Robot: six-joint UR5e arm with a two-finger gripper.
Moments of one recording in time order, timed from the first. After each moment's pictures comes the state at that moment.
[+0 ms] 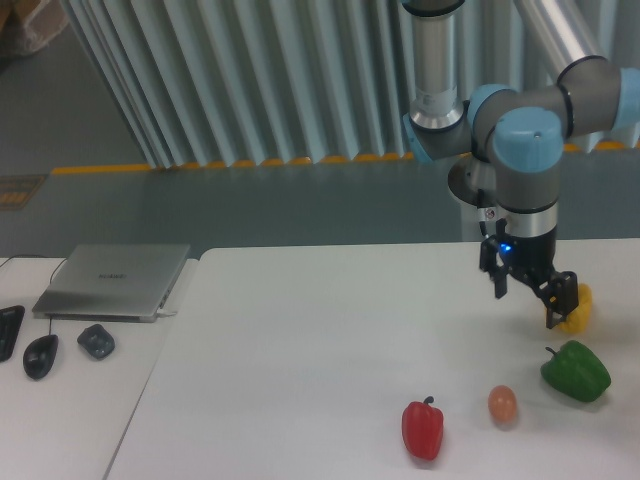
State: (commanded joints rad) arm 2.32 -1.81 -1.60 -1.14 1.56 0.67
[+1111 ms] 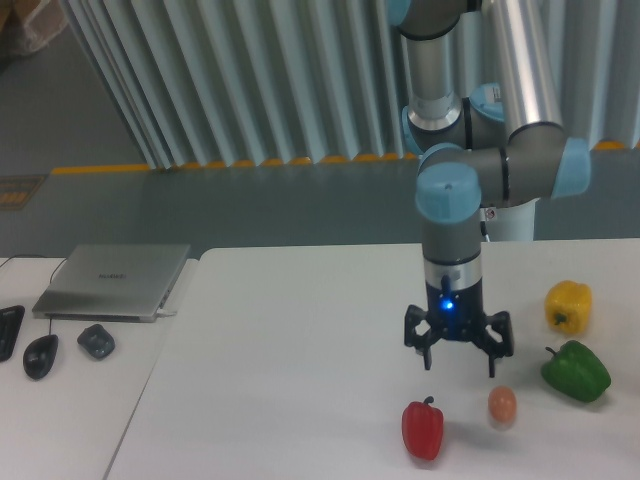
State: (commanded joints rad) arm 2.17 -1.99 -1.52 -0.99 1.56 0.21
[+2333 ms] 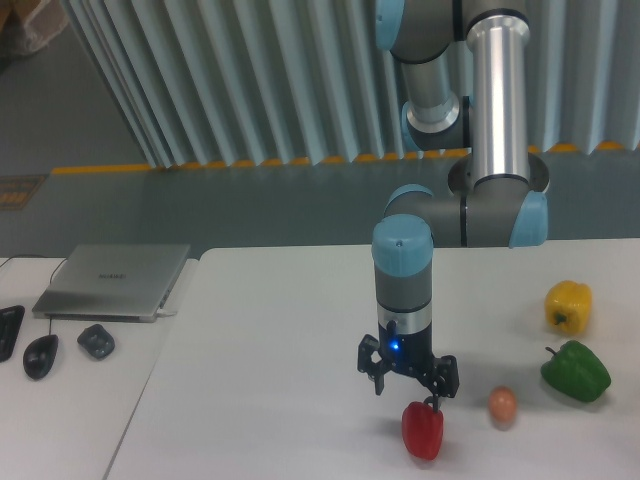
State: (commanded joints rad) arm 2.11 -2.10 -1.43 -0.99 1.52 0.25
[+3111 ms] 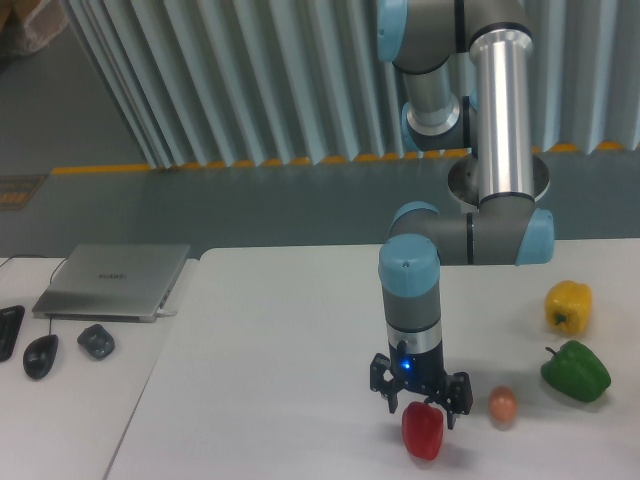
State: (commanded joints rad) arm 2.12 -2.15 -1.41 -0.97 1.56 0.25
